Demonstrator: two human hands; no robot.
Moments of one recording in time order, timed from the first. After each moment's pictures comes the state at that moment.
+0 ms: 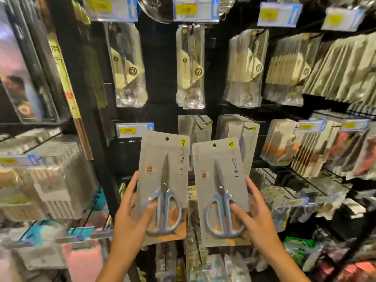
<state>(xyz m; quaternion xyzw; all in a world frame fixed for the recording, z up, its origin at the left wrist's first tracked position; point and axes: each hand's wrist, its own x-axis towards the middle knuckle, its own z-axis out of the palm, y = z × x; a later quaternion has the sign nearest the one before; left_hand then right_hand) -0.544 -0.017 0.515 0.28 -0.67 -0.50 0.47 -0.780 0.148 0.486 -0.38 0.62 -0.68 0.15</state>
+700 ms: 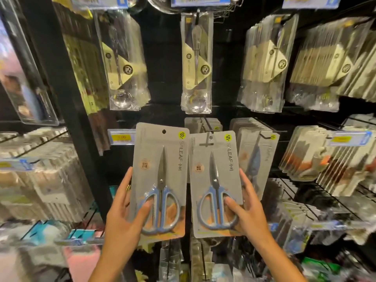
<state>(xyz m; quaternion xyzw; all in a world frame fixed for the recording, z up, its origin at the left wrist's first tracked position) -0.580 -0.039 0.533 0.32 -0.66 -0.46 0.49 -0.840 0.071 0.489 -0.41 0.57 -0.68 0.19</state>
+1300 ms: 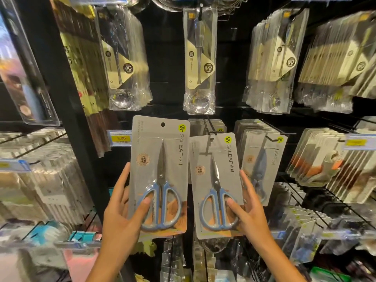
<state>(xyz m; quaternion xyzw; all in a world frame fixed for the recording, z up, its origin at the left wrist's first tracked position) -0.591 -0.047 0.539 0.30 -0.65 -0.45 0.53 -0.861 0.049 0.467 -0.44 0.56 -0.68 0.18</state>
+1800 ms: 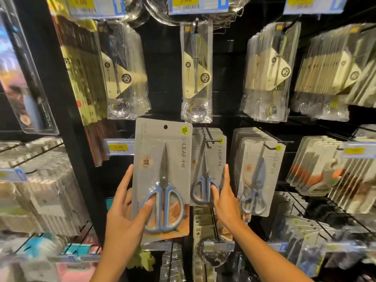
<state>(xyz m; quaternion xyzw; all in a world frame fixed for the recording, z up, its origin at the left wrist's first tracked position) -0.606 -0.054 0.544 0.29 -0.66 -0.45 0.53 -0.881 -0.045 0.453 -0.44 0.75 -0.49 0.03</state>
